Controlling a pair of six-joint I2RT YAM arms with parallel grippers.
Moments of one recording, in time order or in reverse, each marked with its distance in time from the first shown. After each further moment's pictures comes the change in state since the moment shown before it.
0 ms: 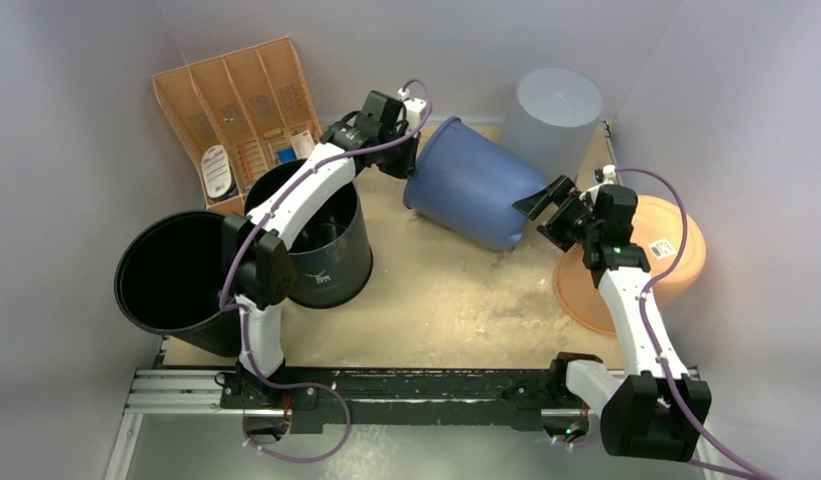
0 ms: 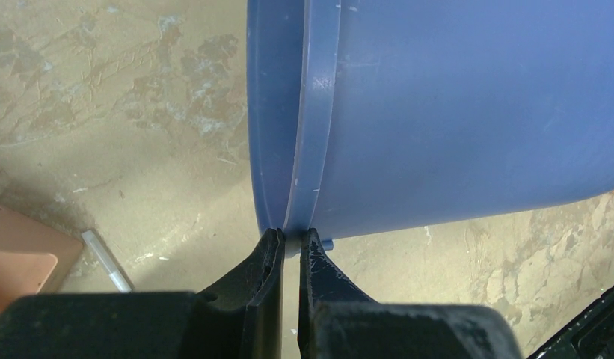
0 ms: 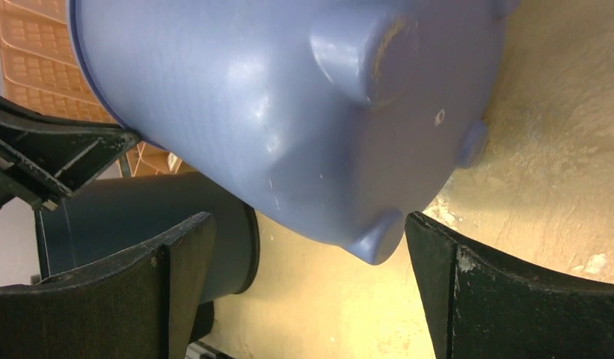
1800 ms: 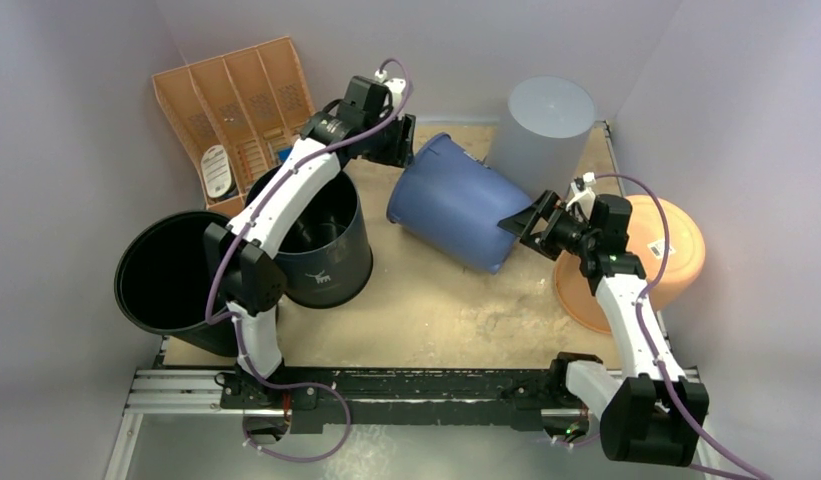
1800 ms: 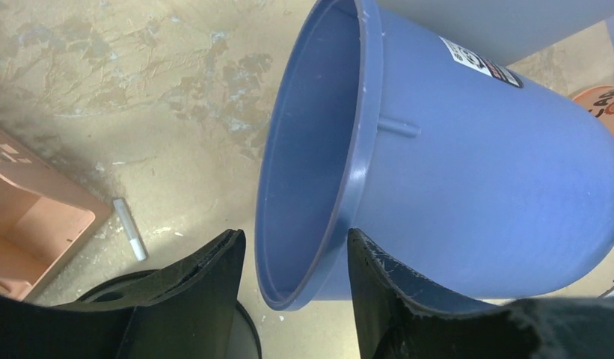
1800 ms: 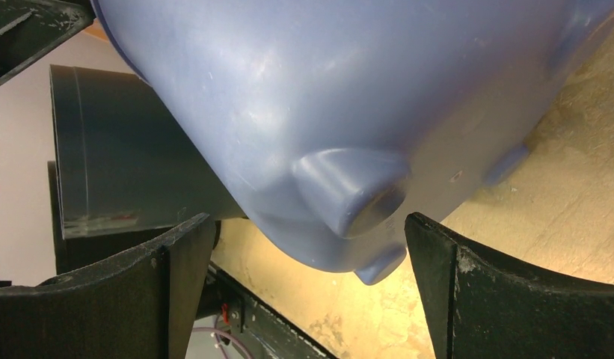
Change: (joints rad) left arm 0.023 -0.077 0.051 -0.069 -0.071 -0.105; right arm 0.000 -0.027 -0.074 0.023 -0.257 -0.090
